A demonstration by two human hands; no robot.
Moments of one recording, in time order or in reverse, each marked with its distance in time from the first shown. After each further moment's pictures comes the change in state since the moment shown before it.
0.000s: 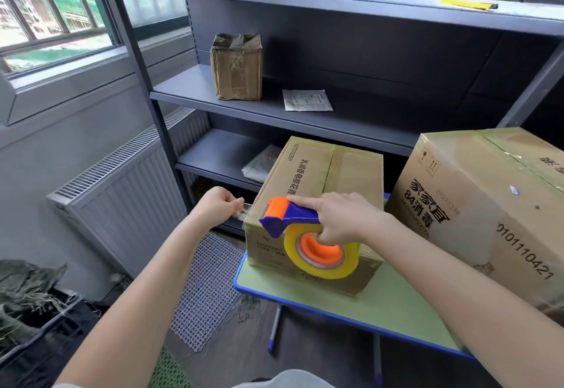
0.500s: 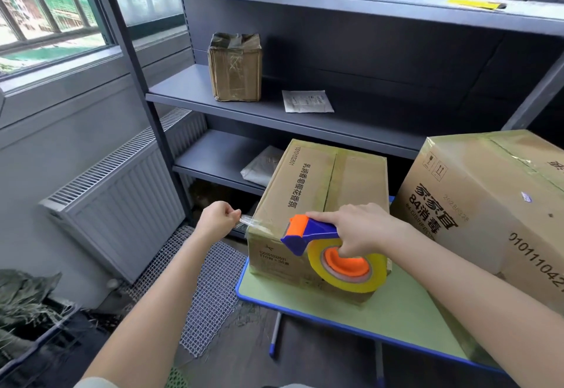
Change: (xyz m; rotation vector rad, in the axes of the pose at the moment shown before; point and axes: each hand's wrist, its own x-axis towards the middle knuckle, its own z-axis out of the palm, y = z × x) left_hand 0.031 -0.031 0.018 0.143 0.033 -0.036; right_hand 0.002 0.013 0.002 -0.065 -0.106 0.027
